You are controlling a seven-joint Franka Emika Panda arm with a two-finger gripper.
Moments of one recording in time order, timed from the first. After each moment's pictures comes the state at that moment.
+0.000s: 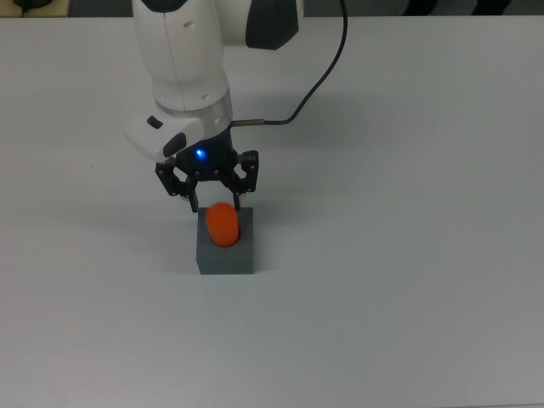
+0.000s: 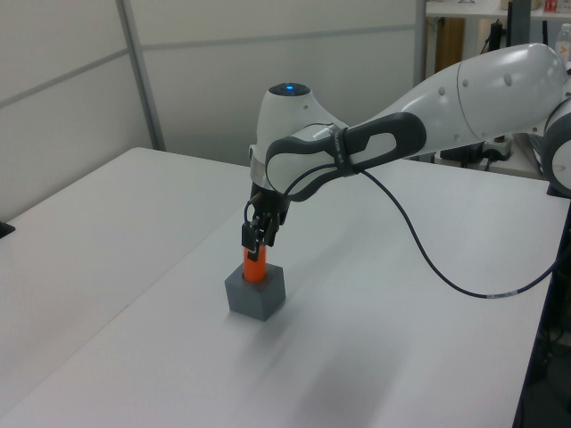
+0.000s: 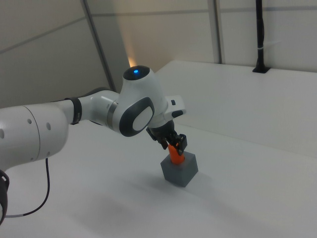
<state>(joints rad) 0.03 0.34 -0.03 -1.66 0.10 2.27 -0.07</state>
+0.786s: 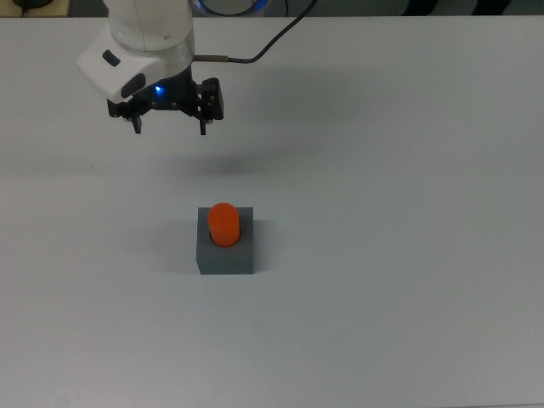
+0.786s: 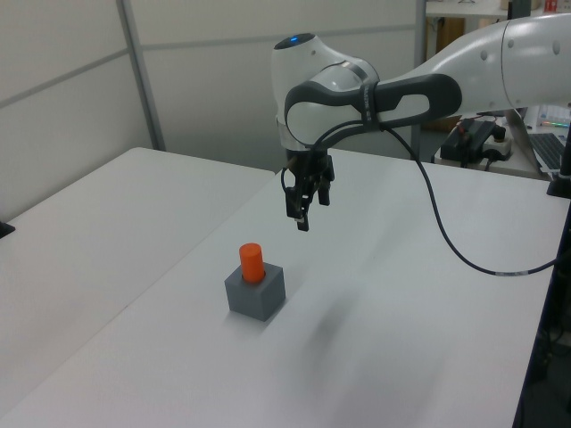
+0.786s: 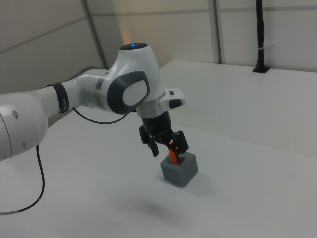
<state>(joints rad) 0.00 0.22 -0.07 -1.60 -0.07 1.83 -0.07</state>
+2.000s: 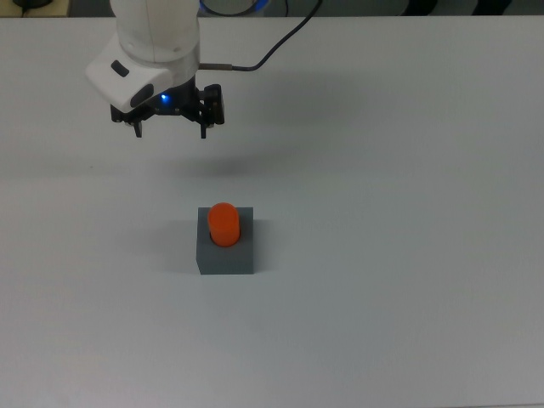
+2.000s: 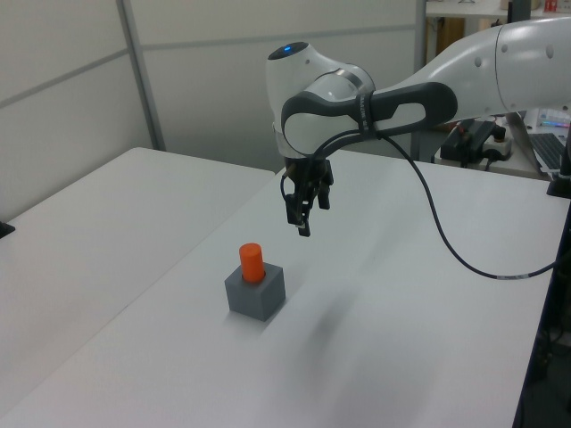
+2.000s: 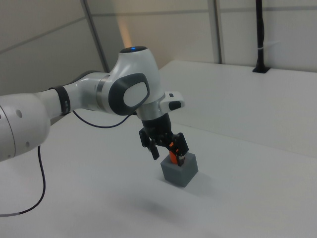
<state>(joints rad) 0.01 0.24 -0.06 -1.61 -0.09 1.83 -0.07</state>
